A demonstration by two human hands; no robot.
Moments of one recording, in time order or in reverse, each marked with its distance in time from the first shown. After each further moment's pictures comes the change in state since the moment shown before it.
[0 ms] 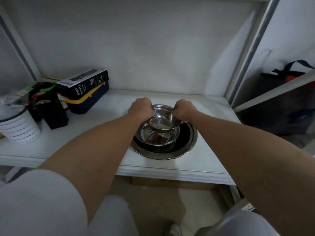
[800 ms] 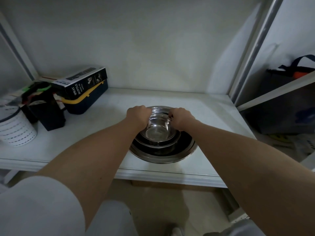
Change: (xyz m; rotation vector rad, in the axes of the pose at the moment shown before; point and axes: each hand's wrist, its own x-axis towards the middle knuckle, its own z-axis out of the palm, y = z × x) left_hand 0.009 -0.022 0.025 0.598 -0.022 0.249; right_hand 0.011 0.013 0.034 -0.226 -0.048 -0.143
